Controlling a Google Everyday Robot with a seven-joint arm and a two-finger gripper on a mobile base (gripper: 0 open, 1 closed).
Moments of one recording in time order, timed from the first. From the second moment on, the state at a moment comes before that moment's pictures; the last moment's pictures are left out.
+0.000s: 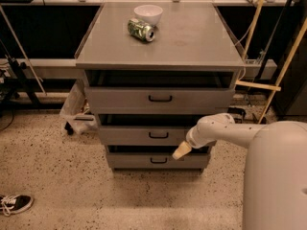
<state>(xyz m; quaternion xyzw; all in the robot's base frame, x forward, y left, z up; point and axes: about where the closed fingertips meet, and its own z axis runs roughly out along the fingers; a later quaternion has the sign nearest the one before) 0.685 -0.166 0.445 -0.40 0.89 0.03 0.23</state>
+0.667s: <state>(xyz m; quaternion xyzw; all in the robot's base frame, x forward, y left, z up) 0.700 -0.156 0.463 -0.44 0.86 -0.04 0.26</state>
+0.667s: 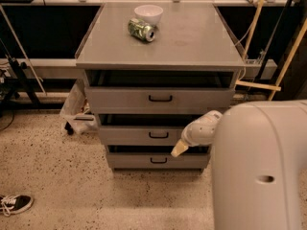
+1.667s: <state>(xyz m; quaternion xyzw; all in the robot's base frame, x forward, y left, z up) 0.725 -0.153 0.451 -0.47 0.83 -0.07 0.28</state>
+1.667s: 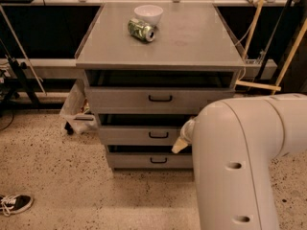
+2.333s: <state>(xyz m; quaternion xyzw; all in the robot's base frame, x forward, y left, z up) 0.765 -0.154 0.455 -0.49 0.82 -0.10 0.30</state>
